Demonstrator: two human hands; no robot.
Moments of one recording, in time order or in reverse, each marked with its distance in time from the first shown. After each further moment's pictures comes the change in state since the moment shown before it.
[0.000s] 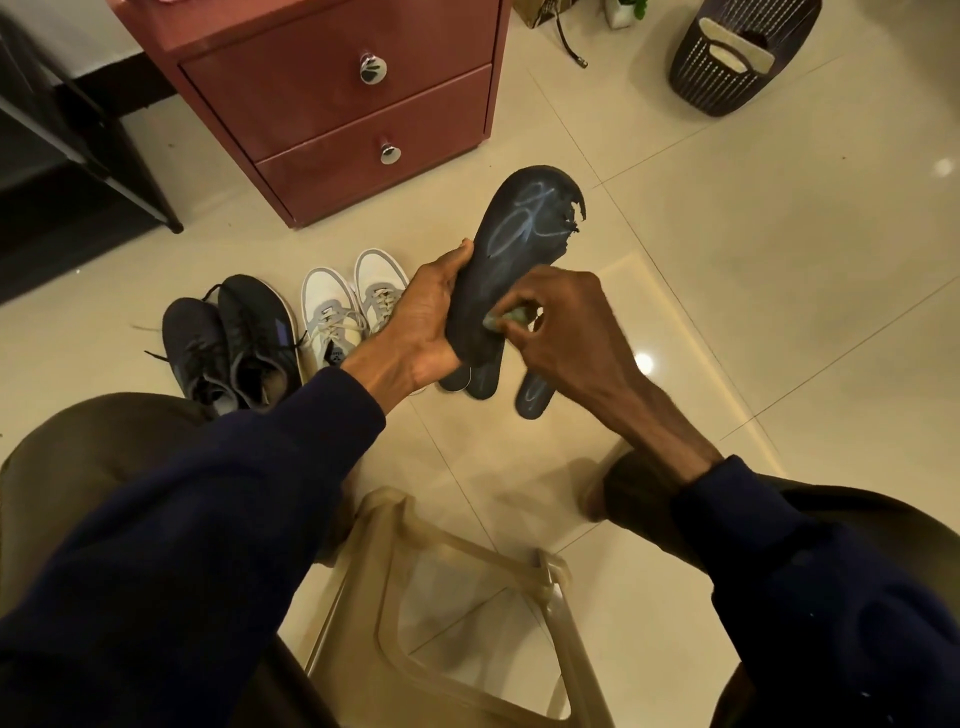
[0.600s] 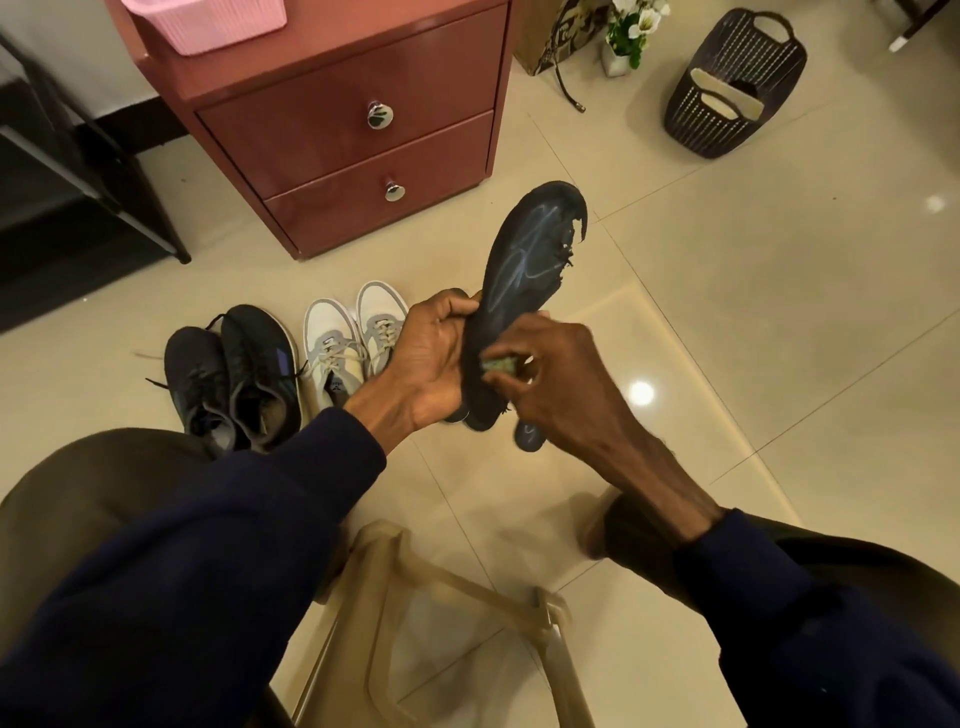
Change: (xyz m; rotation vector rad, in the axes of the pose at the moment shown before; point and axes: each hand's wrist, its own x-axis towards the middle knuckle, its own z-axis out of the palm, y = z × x) left_hand 0.001 -0.001 -0.001 -0.006 -0.050 -0.060; right_hand -0.006 0.000 0.001 0.066 -0.042 -0.046
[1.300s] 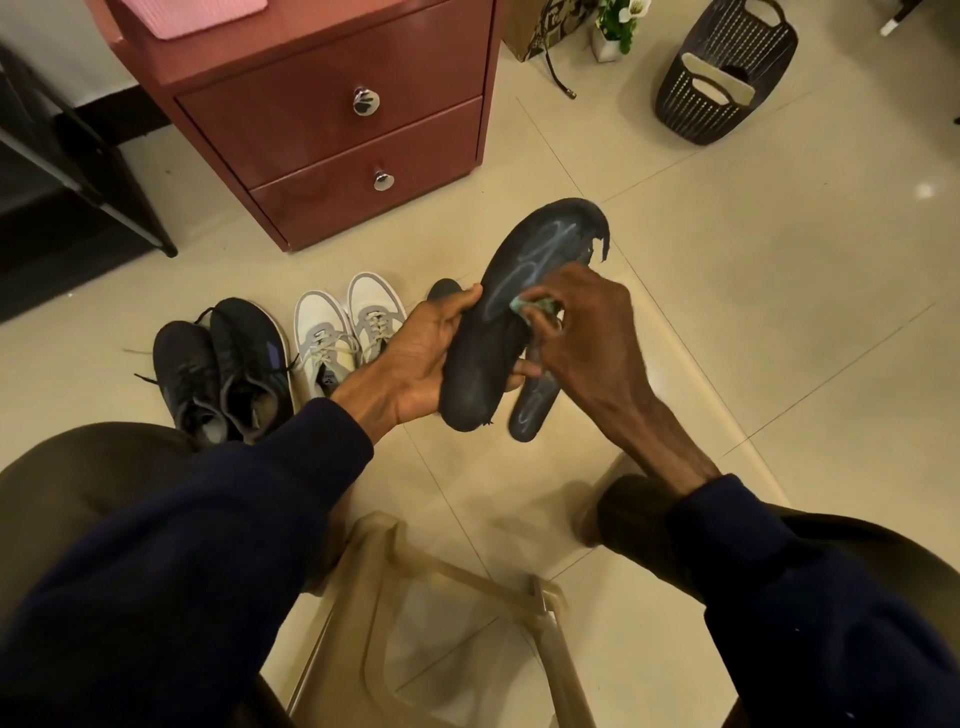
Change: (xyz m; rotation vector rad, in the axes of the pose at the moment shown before) left_hand 0.004 -0.005 -0.008 0.156 0.001 -0.050; right_hand 0.012 0.027 -0.014 -0.117 0.247 0.063
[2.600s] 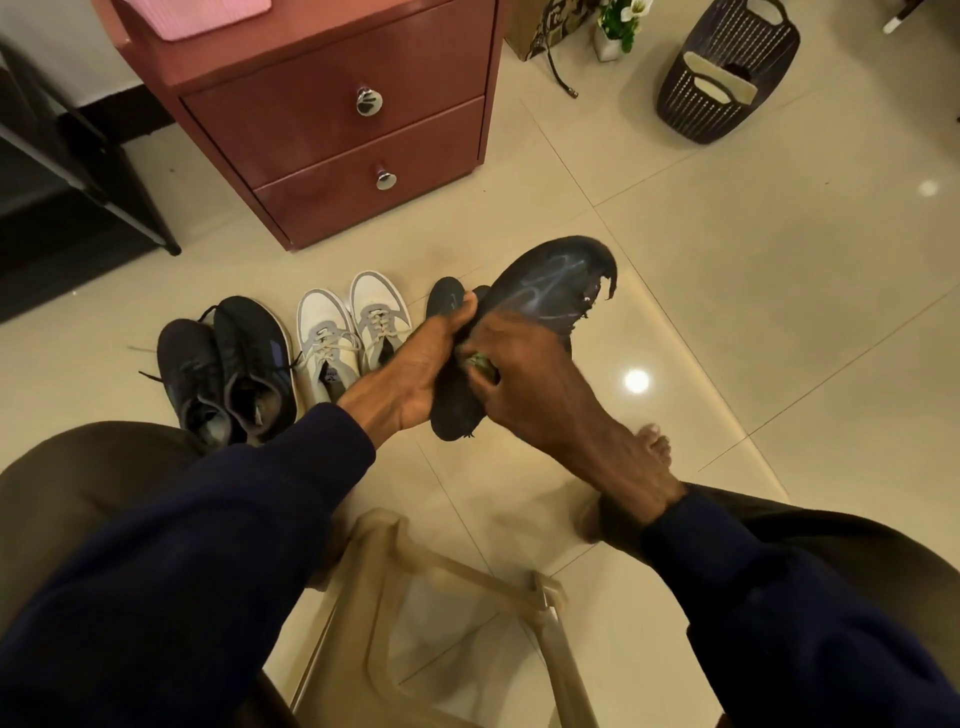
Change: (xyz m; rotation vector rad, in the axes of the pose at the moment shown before) left_hand 0.006 -0.010 -0.009 0.072 0.083 0.001; right_hand -0.020 -0.042 0.019 -0.075 -0.225 -0.327
